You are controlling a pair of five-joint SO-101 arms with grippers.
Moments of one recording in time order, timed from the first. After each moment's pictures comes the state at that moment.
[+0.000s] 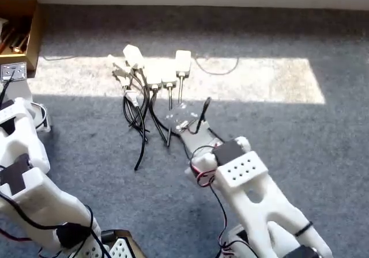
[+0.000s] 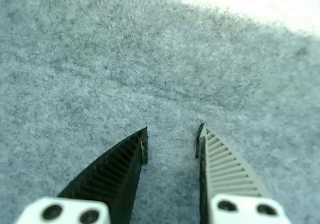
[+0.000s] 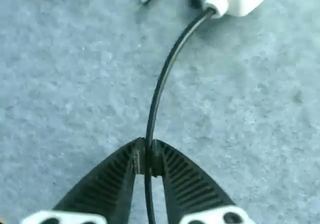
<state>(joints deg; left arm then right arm) -40.7 17.2 17.2 44.4 -18.0 -36.6 -32.0 53.0 65.4 18.9</state>
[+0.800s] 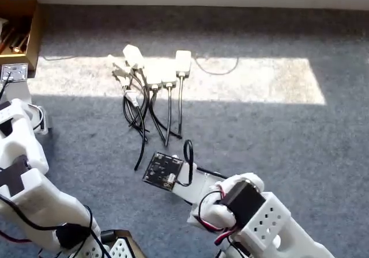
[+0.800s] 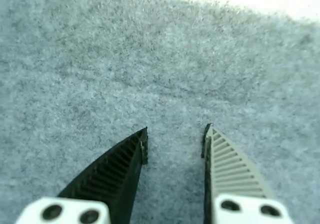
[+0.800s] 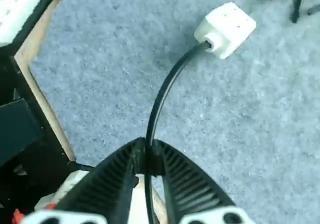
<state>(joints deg) -42.9 17.2 17.1 44.3 -22.9 -51.9 -59.4 49.4 93.7 23.7</state>
